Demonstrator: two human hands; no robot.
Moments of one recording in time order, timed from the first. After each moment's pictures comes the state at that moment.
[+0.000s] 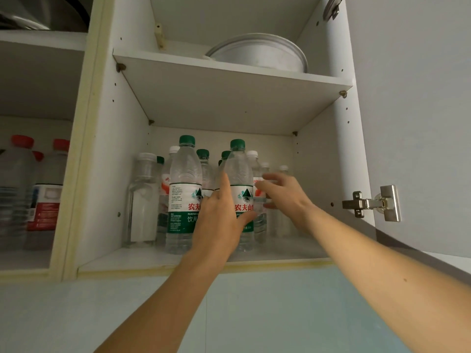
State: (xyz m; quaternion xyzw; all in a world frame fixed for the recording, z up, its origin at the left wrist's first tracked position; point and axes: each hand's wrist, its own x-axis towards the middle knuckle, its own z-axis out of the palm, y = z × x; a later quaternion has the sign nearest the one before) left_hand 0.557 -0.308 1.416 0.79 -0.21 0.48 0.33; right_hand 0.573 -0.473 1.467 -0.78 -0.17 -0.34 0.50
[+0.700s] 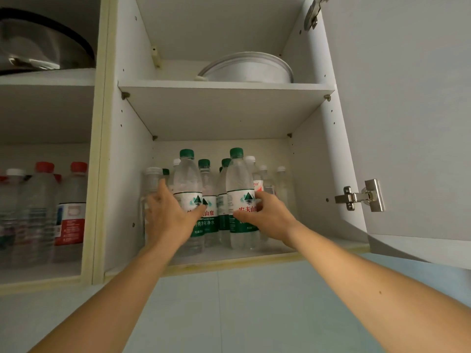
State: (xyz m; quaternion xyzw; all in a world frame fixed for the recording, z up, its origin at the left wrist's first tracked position) left_hand 0.541 -0.227 1.436 0.79 -0.06 0.48 0.37; right_hand 0.547 -0.443 1.432 -0.80 -0.21 -0.30 0.47
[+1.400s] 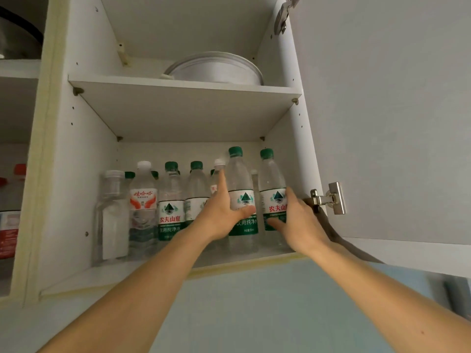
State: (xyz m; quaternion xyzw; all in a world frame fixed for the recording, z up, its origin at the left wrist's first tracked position) left_hand 0.553 -0.350 1.454 0.80 -0.36 0.26 0.40; right_hand 0.516 -0.538 1.412 -0.85 -0.04 -0.45 0.29
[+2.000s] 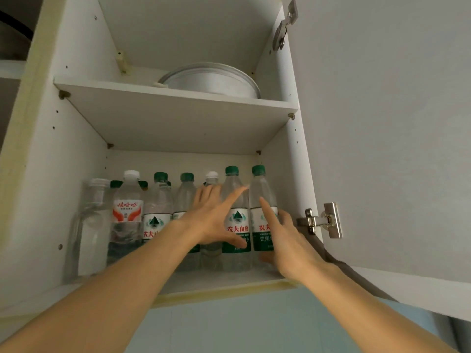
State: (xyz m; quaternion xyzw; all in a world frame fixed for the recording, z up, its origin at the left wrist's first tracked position) left_hand 0.608 -0.363 1.486 0.86 -0.31 0.40 0.01; right_hand 0.532 -0.552 1.411 -0.90 -0.05 -0.42 0.10
